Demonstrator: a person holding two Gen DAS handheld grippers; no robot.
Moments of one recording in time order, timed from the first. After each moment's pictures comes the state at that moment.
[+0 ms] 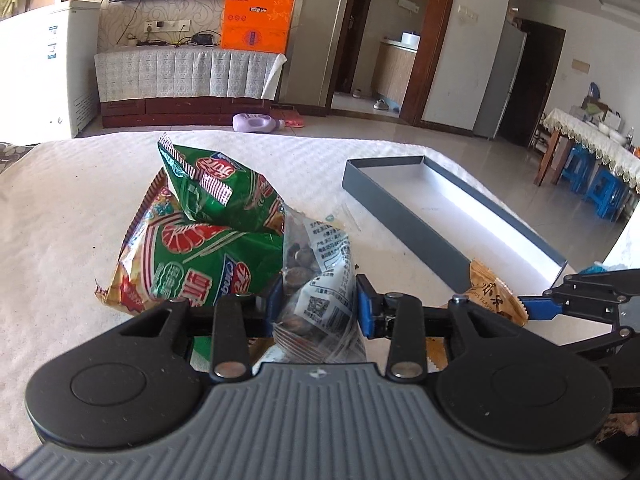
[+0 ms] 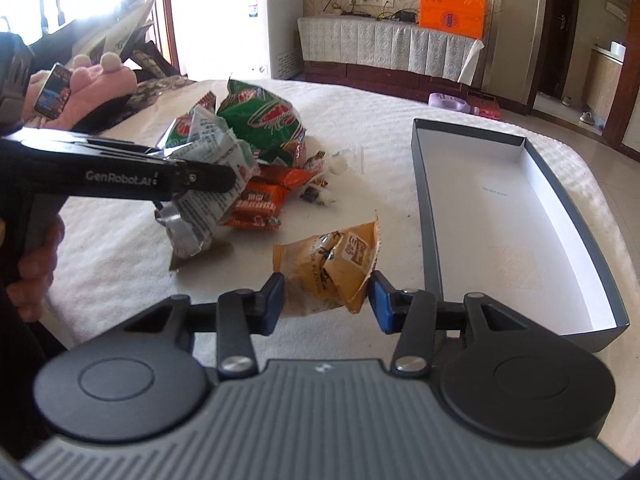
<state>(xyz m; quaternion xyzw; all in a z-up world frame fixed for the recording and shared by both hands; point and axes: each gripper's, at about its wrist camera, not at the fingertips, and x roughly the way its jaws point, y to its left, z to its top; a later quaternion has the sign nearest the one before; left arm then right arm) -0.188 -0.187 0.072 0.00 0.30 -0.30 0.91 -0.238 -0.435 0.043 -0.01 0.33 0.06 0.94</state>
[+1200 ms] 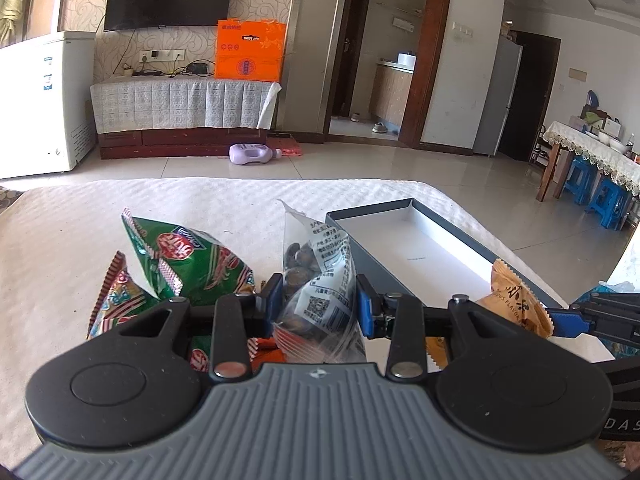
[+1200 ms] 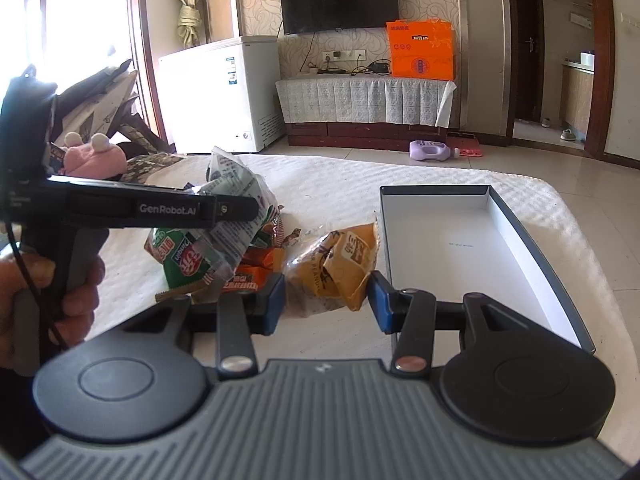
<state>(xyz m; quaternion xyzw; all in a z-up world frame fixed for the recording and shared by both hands) -0.183 -0.235 0.107 0.01 0.26 -0.29 0.92 -0.249 -0.463 0.074 0.03 0.25 0.04 0.97</state>
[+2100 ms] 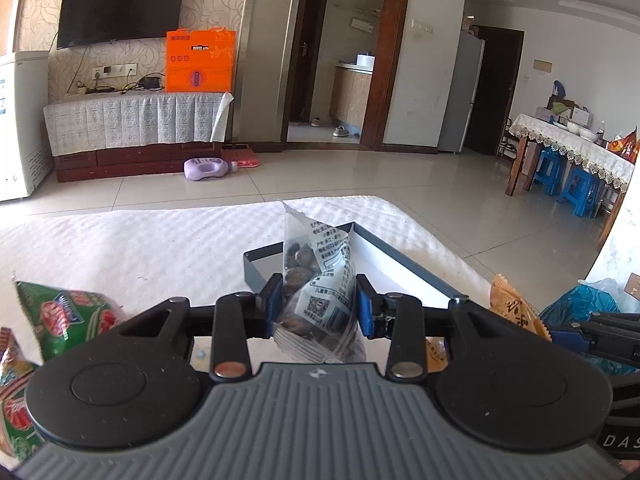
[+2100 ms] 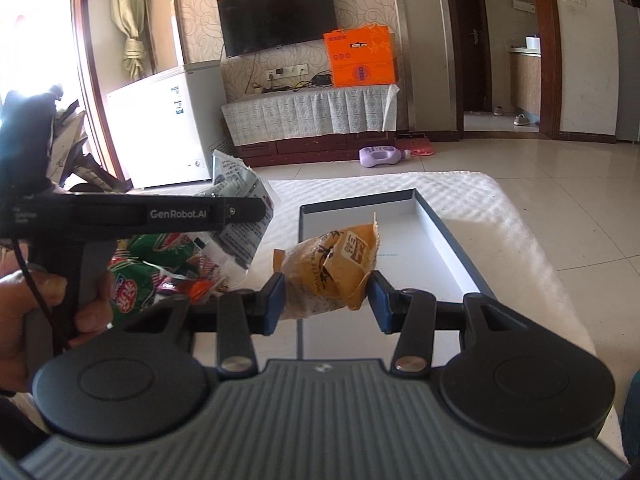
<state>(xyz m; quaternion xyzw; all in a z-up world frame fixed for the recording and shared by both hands) -0.147 -0.338 0.113 0.02 0.25 -0.35 0.90 -0.247 -0.528 0.075 0.08 0.23 -0.04 0.97</state>
